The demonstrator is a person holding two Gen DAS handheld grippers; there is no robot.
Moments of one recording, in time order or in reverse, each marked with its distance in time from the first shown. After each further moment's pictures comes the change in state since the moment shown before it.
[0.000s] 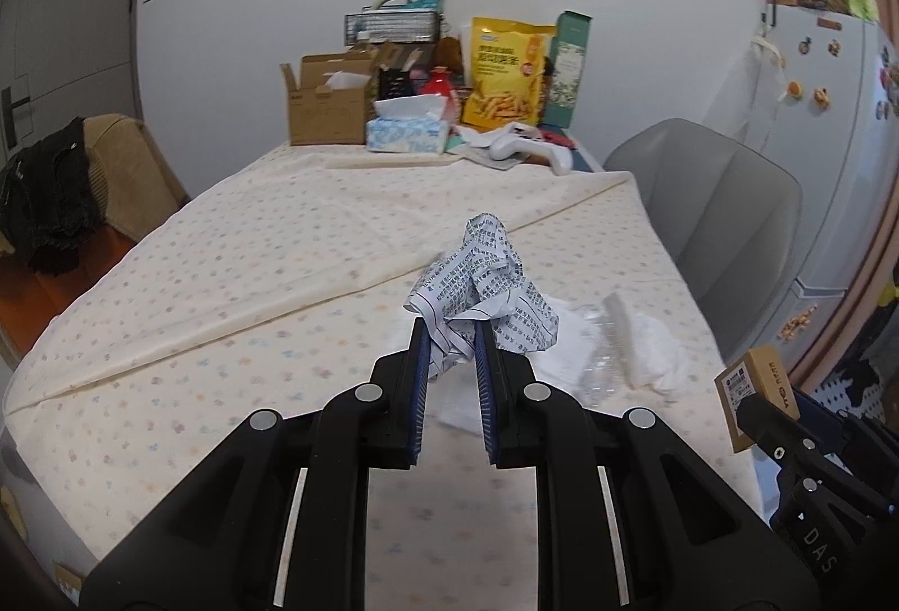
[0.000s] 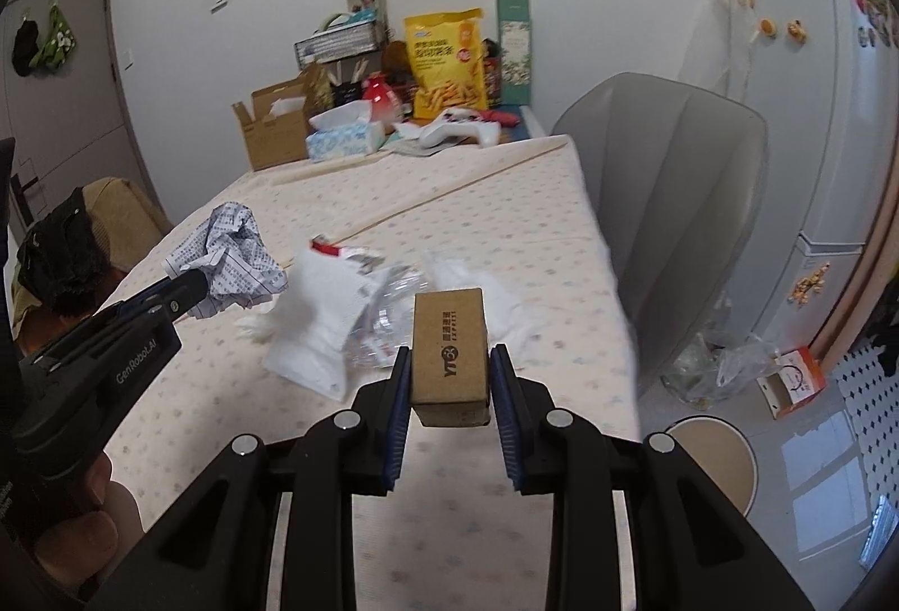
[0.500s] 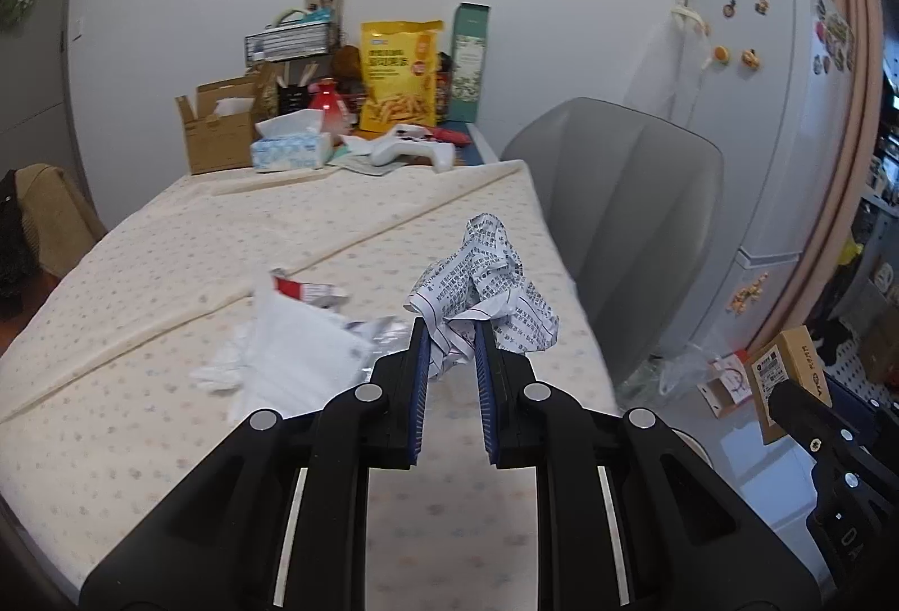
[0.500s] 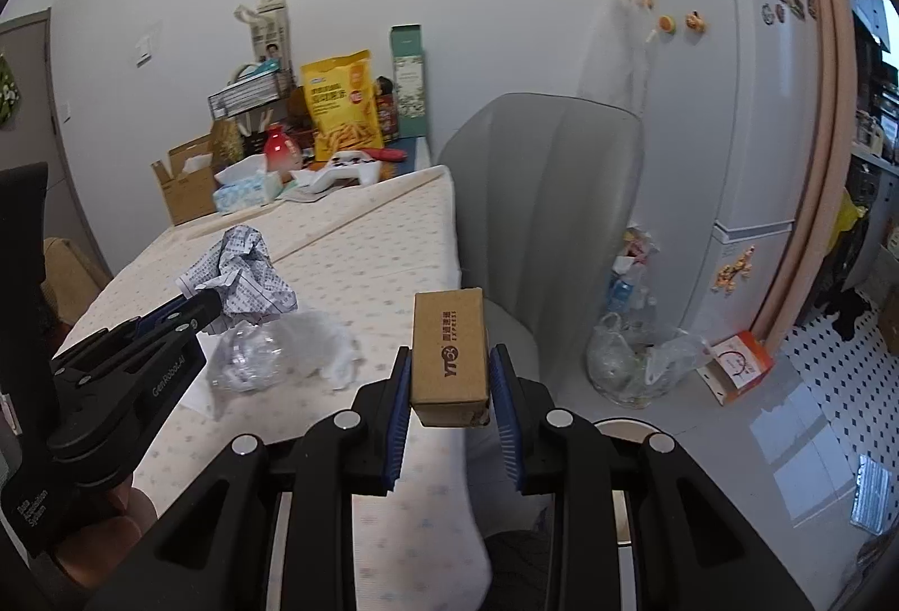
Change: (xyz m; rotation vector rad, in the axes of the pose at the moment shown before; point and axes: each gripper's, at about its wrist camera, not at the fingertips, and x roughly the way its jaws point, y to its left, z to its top) left arm 0.007 -0.125 0.001 0.103 0.000 -0.124; right arm -0.044 -0.113 0.001 0.107 -0.070 -0.150
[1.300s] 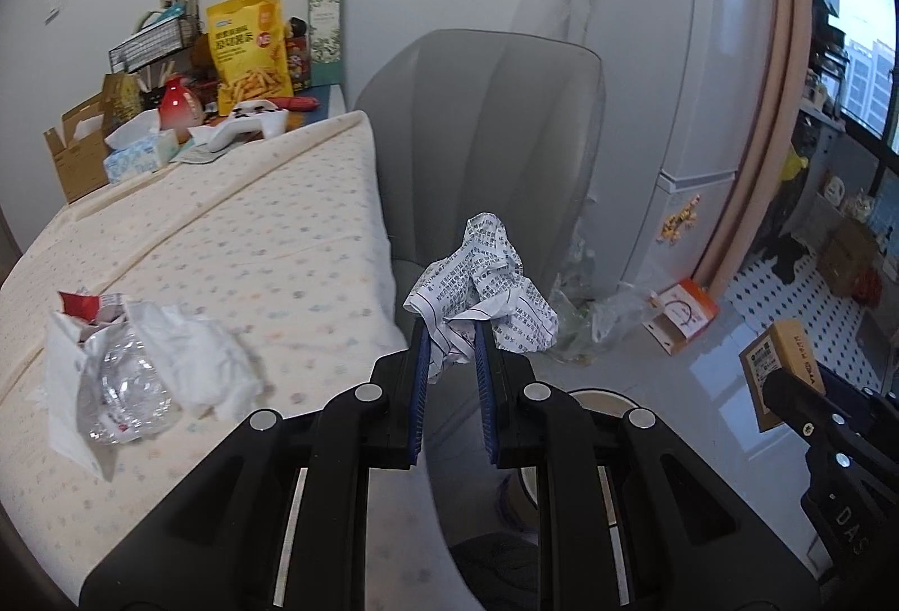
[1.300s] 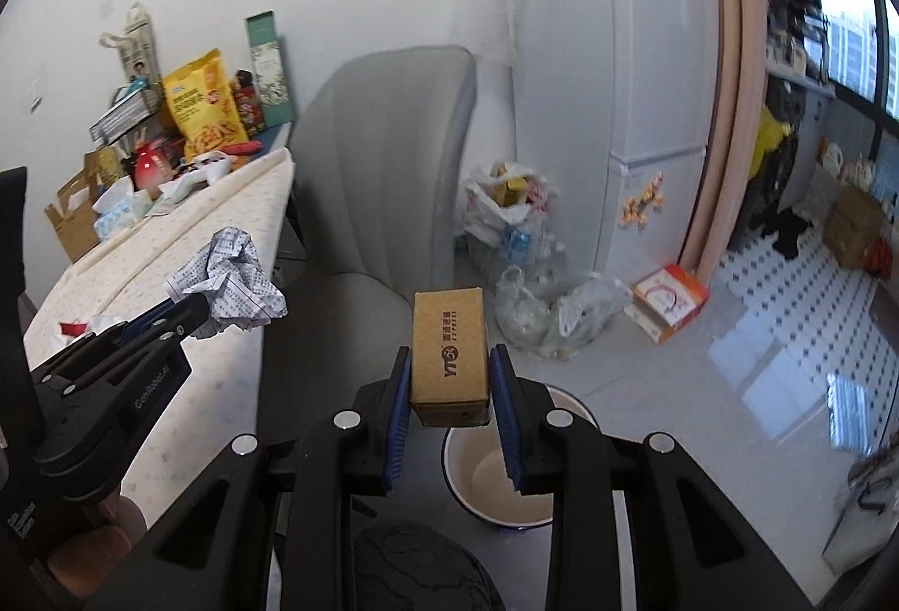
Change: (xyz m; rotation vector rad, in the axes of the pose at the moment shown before) left arm 0.071 -0.158 -0.016 0.172 0.112 -0.160; right arm 0.040 -0.149 -0.013 0.180 0.091 -0.177
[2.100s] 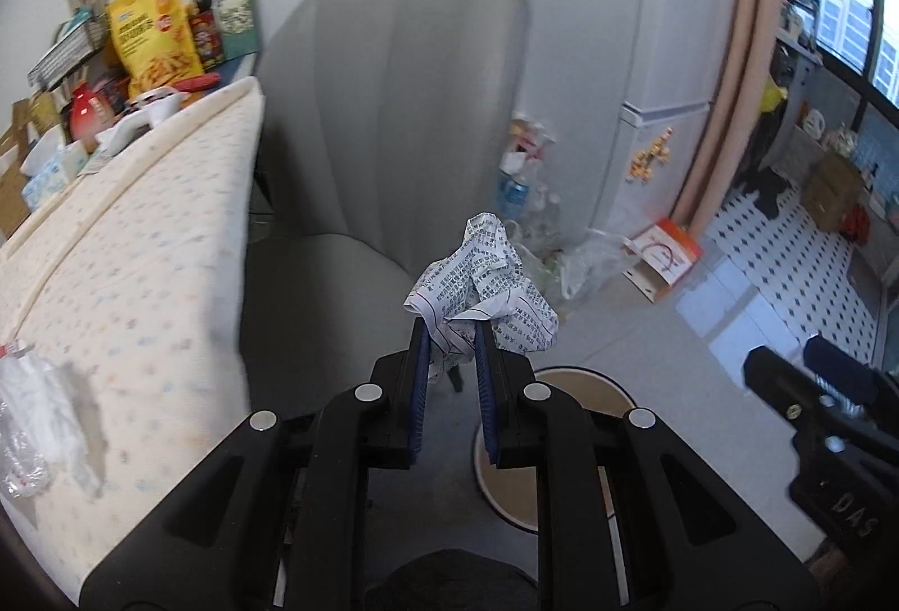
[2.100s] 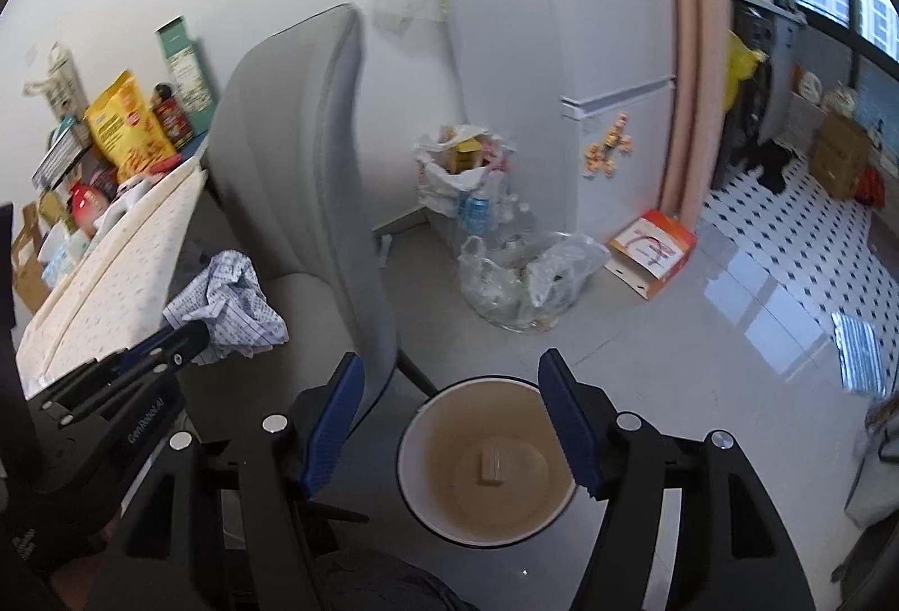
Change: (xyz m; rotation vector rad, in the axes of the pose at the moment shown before) left arm 0.087 -0.083 0.007 0.118 0.136 -0.071; right arm 0.084 -0.093 0.011 0.147 0.075 -0.053
